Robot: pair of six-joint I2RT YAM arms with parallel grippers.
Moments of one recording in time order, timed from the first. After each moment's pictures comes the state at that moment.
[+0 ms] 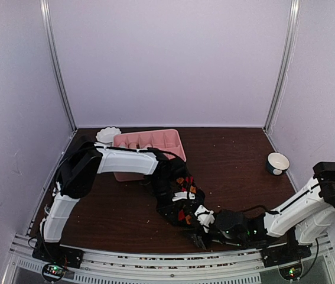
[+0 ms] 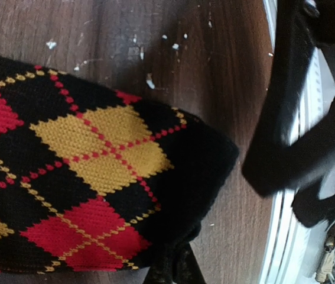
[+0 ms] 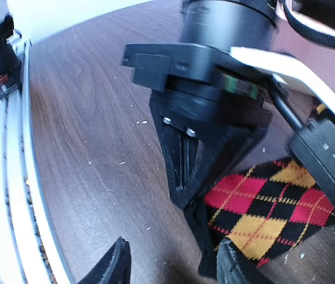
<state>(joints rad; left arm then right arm) -0.98 2.32 1.76 -1.04 0.65 0.55 1.36 1.54 0.37 0.68 0.29 0.26</state>
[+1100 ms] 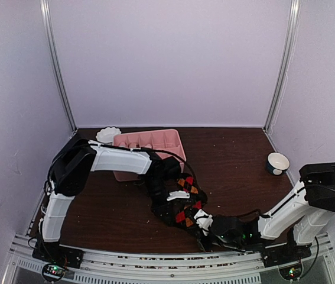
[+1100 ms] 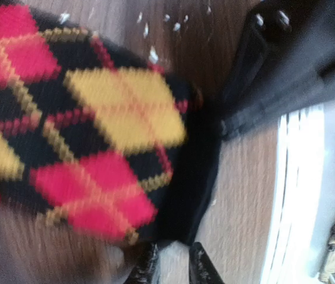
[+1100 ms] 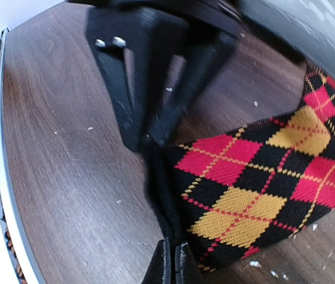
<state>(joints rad) -0.95 2.26 1.66 -0.98 0.66 0.57 1.36 1.66 0.36 0.70 0.34 0.32</state>
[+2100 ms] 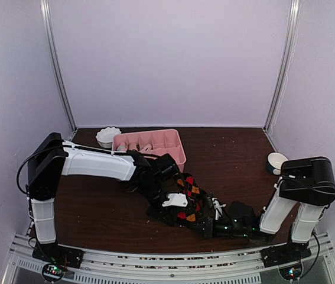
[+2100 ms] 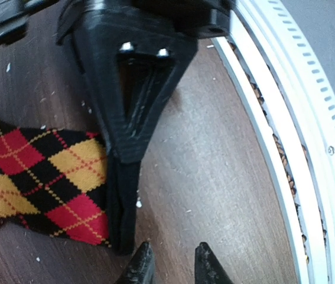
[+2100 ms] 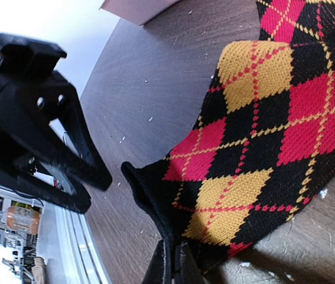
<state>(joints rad) -1.04 2.00 1.41 -0.70 0.54 0.81 1.12 1.84 0.22 1.20 -0.08 0.96</state>
